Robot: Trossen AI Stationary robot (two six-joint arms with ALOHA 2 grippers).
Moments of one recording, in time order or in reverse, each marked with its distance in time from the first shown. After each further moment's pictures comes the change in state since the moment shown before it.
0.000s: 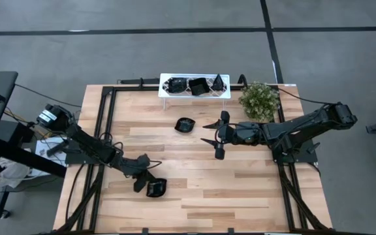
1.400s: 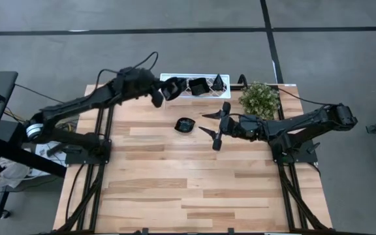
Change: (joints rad) left arm 1.048 -0.188 0.757 -0.662 0.036 0.852; right arm -0.076 0.000 0.000 0.172 0.008 -0.089
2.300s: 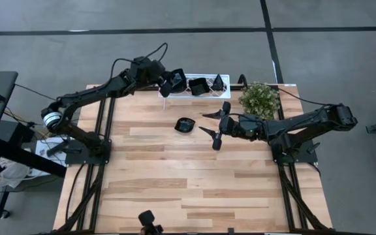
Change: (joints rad) left arm 0.113 0.260 0.139 0.071 0.001 0.218; right arm -0.011 0.000 0.000 -0.014 0.000 0.003
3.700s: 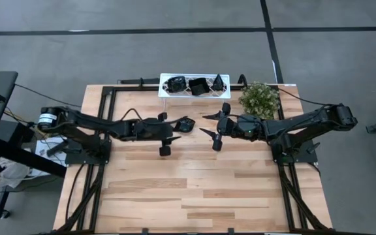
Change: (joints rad) left arm -0.618 -0.066 -0.437 0.269 -0.087 -0.022; right arm 0.002 0.000 0.000 -0.058 0.000 0.006
